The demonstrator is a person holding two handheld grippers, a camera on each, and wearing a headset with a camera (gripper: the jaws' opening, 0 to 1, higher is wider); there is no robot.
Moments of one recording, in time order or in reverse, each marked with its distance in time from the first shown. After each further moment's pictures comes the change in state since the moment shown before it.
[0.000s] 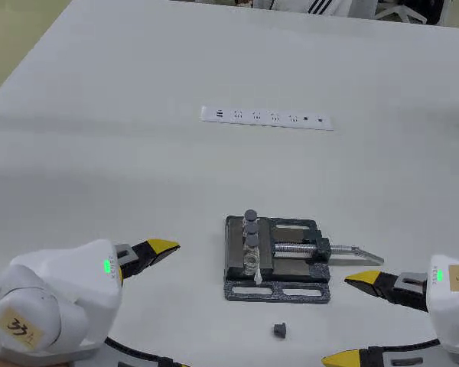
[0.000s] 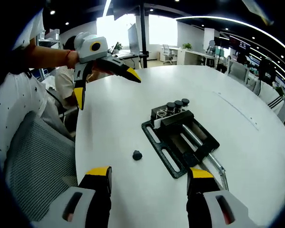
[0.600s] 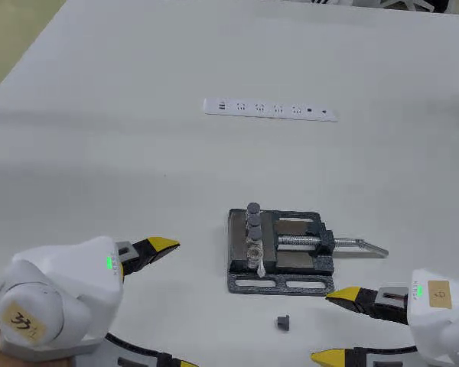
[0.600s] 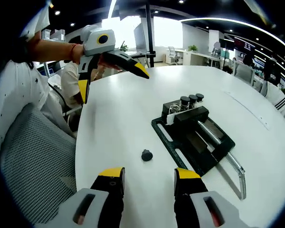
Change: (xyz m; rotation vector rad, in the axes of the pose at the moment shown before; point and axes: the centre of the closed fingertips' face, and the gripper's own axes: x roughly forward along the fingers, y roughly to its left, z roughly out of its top) left arm -0.002 0.000 -0.009 -0.005 0.031 -0.002; right arm 0.029 0.016 -0.008 -0.019 -0.023 0.053
